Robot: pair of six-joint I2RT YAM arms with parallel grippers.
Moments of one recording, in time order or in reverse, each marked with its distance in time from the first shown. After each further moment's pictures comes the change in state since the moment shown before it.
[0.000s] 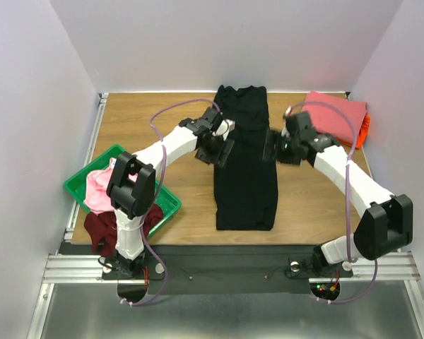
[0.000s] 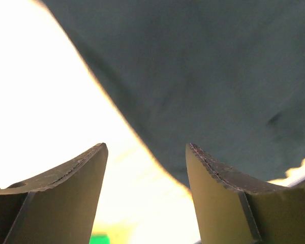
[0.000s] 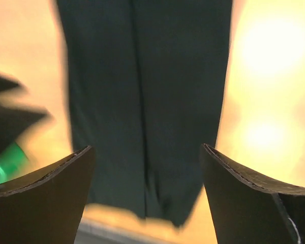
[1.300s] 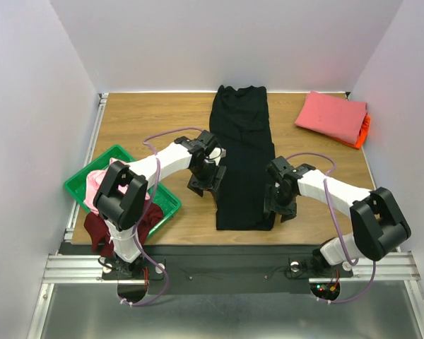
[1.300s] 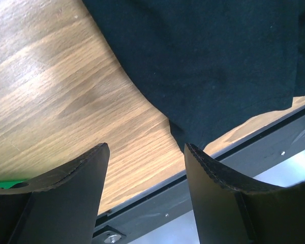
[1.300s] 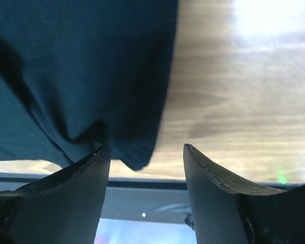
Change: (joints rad) left arm -0.040 -0.154 -0.323 -0.086 0.118 -0.149; right arm 0.199 0.003 -0.433 -0.211 -0.002 0.236
